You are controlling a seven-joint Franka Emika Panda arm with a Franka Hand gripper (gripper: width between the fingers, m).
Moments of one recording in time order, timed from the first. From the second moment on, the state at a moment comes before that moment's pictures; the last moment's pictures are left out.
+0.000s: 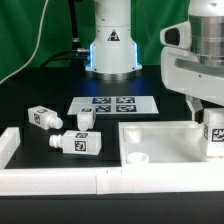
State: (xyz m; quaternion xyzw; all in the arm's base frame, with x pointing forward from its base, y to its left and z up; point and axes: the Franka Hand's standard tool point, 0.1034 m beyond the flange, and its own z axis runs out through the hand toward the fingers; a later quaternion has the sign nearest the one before) arm 0.630 0.119 0.069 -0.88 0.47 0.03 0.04
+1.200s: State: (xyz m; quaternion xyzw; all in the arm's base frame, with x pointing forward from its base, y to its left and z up) arm 0.637 0.113 0.070 -0.95 0.30 0.00 0.01
